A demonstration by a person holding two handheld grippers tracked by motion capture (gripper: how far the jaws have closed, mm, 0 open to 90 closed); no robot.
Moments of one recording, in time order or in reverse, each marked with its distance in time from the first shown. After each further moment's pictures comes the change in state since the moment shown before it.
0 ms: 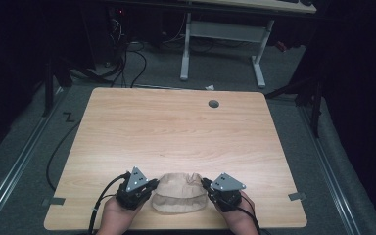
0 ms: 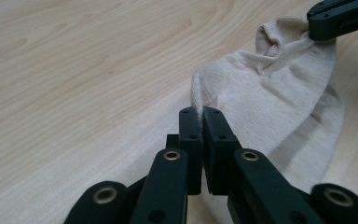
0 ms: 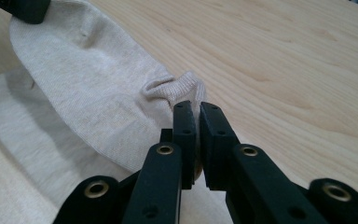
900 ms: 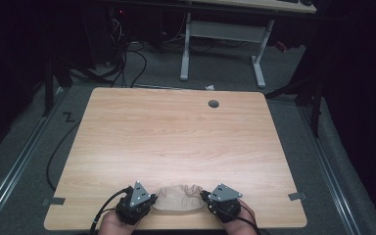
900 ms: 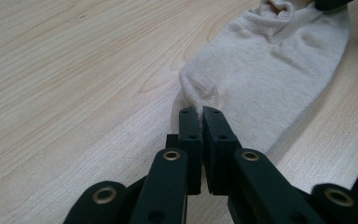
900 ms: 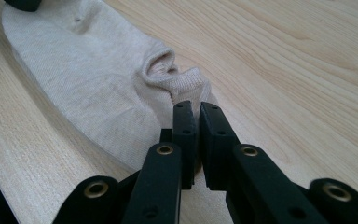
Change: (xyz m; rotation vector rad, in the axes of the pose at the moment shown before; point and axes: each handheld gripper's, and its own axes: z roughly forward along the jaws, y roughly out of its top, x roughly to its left) left arm -0.019 -0.027 0.000 0.111 0.005 0.042; right arm 0.015 -0.022 -0.001 0.091 0.057 -0.031
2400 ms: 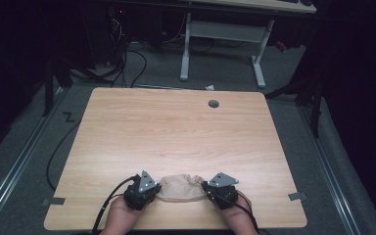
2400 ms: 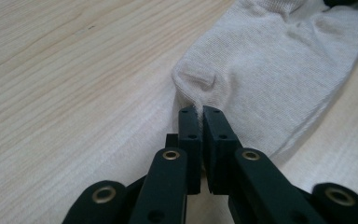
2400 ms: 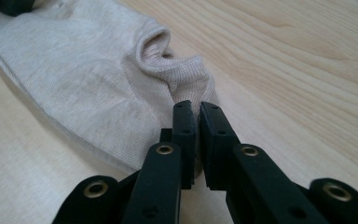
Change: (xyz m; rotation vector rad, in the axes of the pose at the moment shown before) left arm 0.024 0.014 0.039 0.007 0.012 0.009; right arm -0.027 0.005 0.030 0.038 -0.036 0.066
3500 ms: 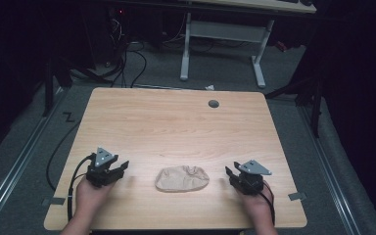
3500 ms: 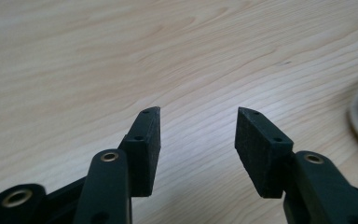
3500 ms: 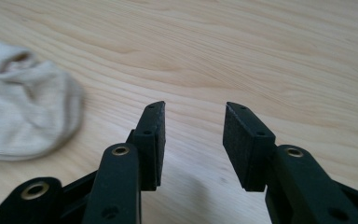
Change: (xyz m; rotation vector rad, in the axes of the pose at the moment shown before) left arm 0.109 -0.015 -0.048 -0.095 0.229 -0.220; right arm -0.075 -0.017 -0.025 -0.135 -0.208 0.174
